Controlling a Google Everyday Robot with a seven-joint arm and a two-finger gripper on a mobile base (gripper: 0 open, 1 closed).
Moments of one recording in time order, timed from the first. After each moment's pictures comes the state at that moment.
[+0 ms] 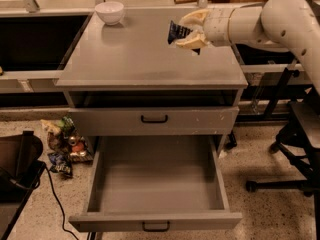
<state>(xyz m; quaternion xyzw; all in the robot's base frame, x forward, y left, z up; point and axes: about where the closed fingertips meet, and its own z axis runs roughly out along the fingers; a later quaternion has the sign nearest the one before) 0.738 -0.085 0.959 -0.59 0.53 0.03 0.61</state>
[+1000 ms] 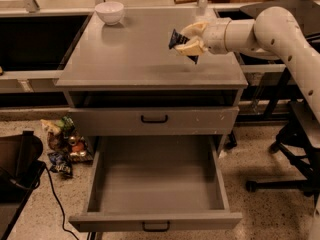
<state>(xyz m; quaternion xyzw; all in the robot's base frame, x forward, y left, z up) 0.773 -0.095 0.914 -0.53 0.60 0.10 0.59</state>
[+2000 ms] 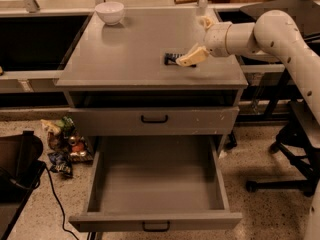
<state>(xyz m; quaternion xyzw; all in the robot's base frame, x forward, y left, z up) 0.778 -0.104 0.897 -0.52 0.62 0.11 0.58</state>
